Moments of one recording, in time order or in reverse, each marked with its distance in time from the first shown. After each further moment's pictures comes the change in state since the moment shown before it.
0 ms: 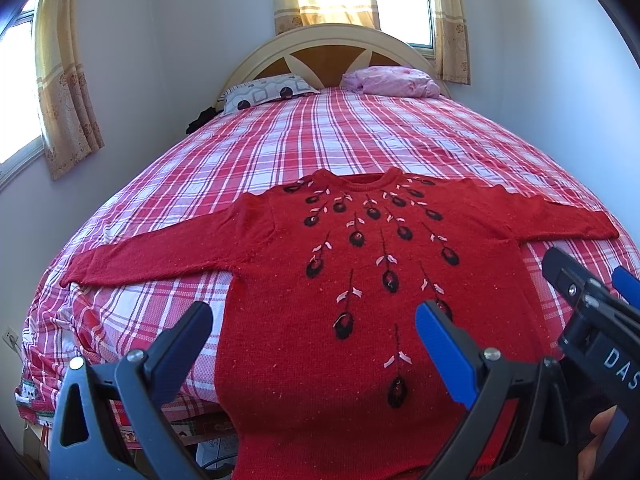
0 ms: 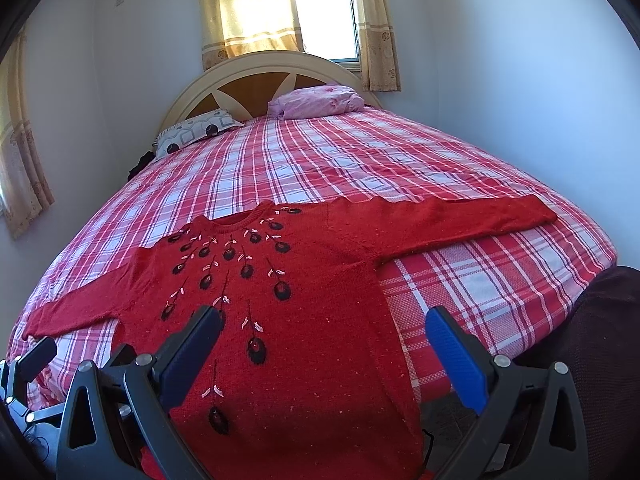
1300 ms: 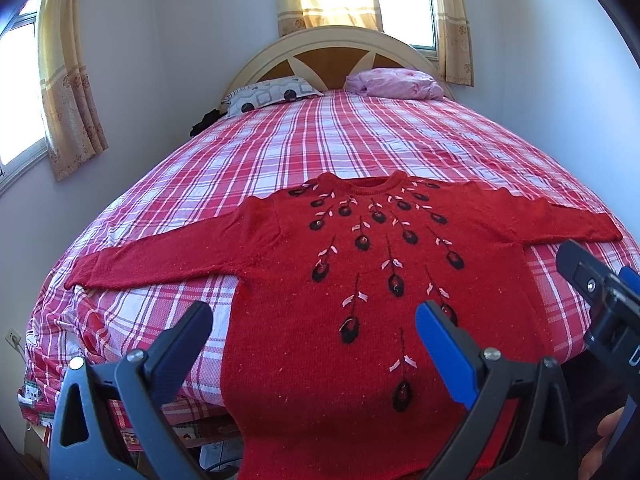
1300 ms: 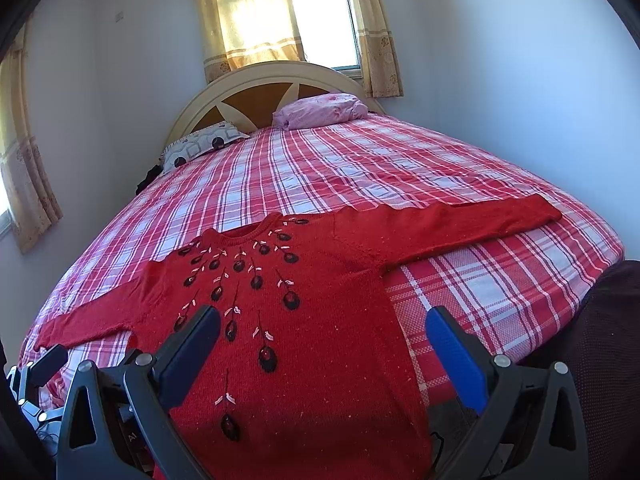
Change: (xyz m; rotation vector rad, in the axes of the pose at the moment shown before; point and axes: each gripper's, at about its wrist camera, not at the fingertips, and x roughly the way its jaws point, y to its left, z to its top) left arm 0.001 0.005 0.002 0.004 -0.011 0.013; right arm -0.006 -0.004 0.002 0.034 -0.034 0.038
